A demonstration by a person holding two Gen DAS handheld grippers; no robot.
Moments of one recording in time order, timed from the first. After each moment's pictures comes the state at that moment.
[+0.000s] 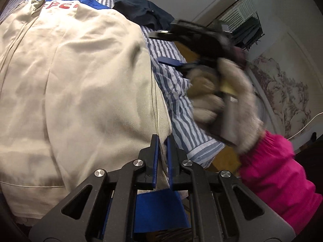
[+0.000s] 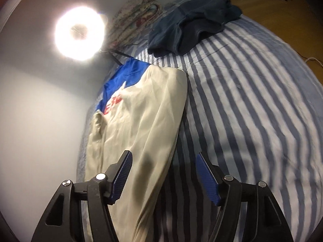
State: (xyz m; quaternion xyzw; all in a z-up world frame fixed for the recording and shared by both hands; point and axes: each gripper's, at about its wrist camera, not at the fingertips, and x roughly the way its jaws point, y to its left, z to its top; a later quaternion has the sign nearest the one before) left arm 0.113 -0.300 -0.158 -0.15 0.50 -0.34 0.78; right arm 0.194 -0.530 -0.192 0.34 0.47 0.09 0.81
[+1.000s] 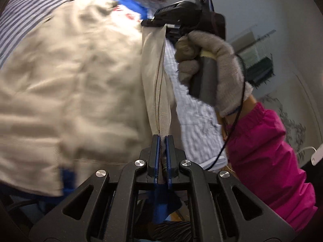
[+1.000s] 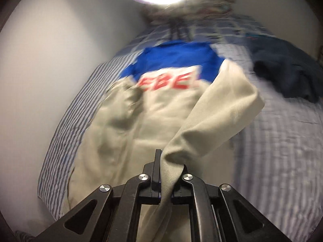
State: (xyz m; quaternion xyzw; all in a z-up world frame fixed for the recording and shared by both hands) left arm 0.102 -0.135 -0.176 -0.28 0.48 -0.26 0.79; right arm 0.295 -0.282 -0.162 0.08 0.50 0.16 0.85
